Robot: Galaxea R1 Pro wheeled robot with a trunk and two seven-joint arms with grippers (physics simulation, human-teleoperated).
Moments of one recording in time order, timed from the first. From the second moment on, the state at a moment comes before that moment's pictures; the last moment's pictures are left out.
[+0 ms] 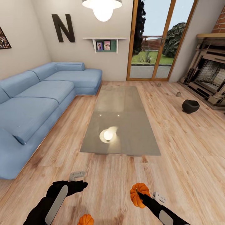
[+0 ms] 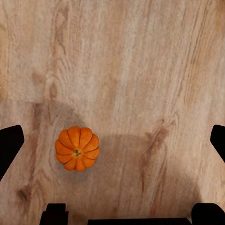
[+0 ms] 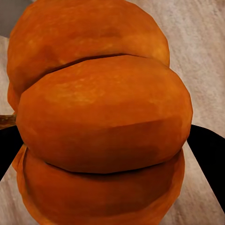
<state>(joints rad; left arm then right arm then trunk) -0.31 0.08 -0.16 -1.24 0.50 0.83 0.24 -0.53 -0.05 0.32 -0.17 -0.89 -0.04 0.25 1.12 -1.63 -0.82</state>
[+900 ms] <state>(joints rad) -0.31 0.08 -0.16 -1.24 0.50 0.84 0.24 -0.53 -0.06 0.39 -0.28 -0.88 0.09 0.48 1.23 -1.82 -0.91</state>
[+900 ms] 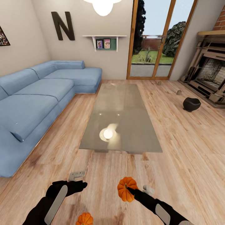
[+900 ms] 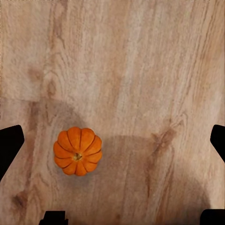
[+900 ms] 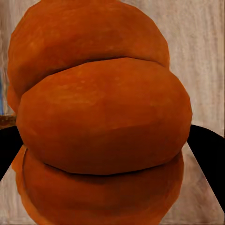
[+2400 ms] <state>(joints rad) -0.31 0.25 -0.03 -0.72 0.52 0.56 -0.20 -0.55 -0.08 0.33 -0.82 -0.91 0.81 0.33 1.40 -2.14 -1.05</state>
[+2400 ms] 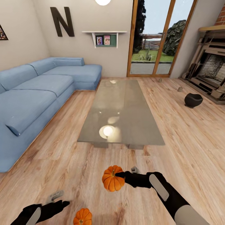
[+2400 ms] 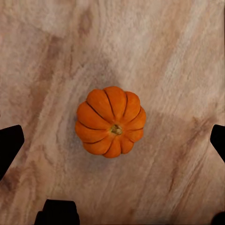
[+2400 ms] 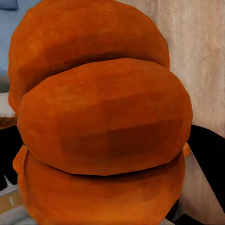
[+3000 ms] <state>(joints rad) -0.31 0.26 -0.03 -0.59 0.53 0.33 -0.26 -0.54 -0.07 0.33 -1.24 -0.92 0.93 0.20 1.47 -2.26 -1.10</state>
